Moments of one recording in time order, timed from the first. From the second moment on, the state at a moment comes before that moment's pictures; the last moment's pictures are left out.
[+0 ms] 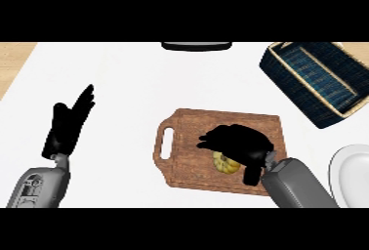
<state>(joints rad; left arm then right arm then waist) -0.21 0.22 0.03 -1.40 -0.10 0.01 0.24 -0.36 -0.22 0.43 -1.46 1.12 0.60 -0.32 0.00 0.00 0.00</state>
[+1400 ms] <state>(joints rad) -0.19 0.21 0.07 -1.42 -0.11 -0.01 0.24 -0.38 -0.04 0.23 -1.58 1.20 0.53 -0.01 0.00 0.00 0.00</state>
